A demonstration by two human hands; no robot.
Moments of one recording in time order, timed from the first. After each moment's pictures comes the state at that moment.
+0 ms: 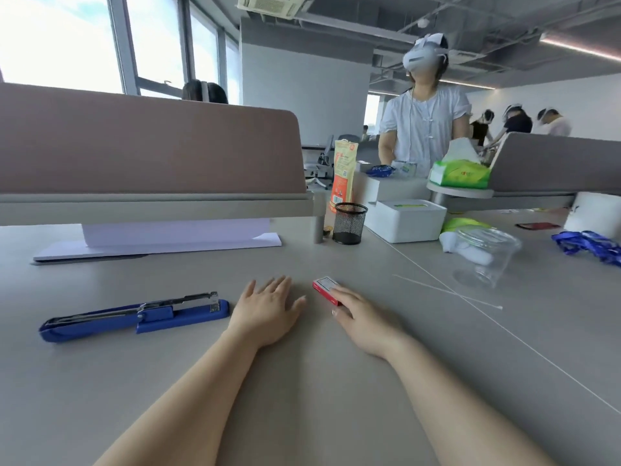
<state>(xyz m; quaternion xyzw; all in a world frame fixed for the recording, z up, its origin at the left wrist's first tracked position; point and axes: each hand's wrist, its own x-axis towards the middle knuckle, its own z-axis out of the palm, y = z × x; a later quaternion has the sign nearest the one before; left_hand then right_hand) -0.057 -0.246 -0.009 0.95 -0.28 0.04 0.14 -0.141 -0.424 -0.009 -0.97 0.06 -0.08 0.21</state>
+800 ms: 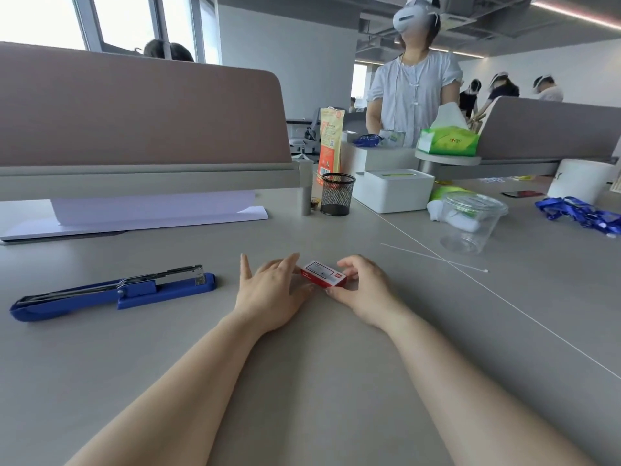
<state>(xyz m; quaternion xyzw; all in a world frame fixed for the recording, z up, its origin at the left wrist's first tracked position) -0.083 -0.262 -0.016 0.92 -0.32 0.09 0.21 -0.155 -0.429 -0.017 -0.91 0.11 -0.22 0.34</state>
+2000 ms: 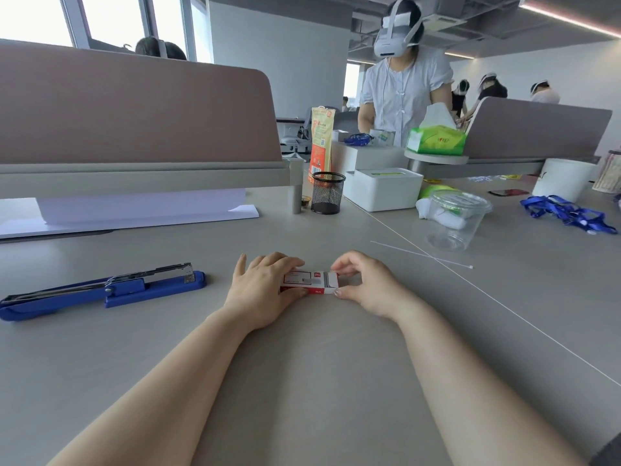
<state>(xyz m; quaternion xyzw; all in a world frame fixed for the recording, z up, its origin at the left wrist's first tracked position) -0.091 -0.257 -0.011 0.90 -0.36 0.10 0.23 -0.171 -0.448 -0.001 -0.92 0.07 -0.13 0.37</state>
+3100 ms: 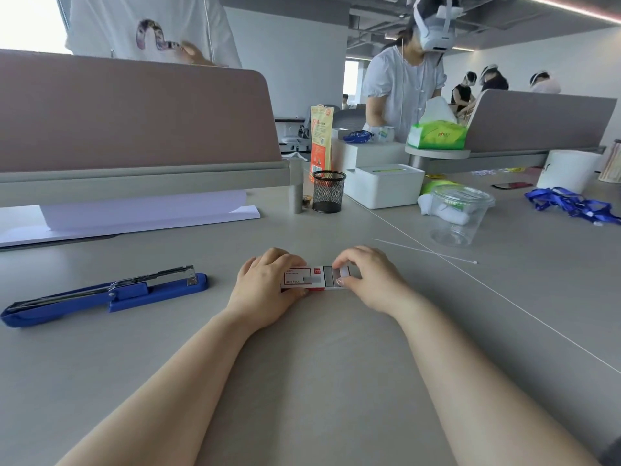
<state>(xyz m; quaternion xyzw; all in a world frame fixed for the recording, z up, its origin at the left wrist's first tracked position) -0.085 -0.259 -0.015 0.88 -0.37 0.13 0.27 -0.167 -0.448 0.002 -0.95 0.06 -0.19 0.23</state>
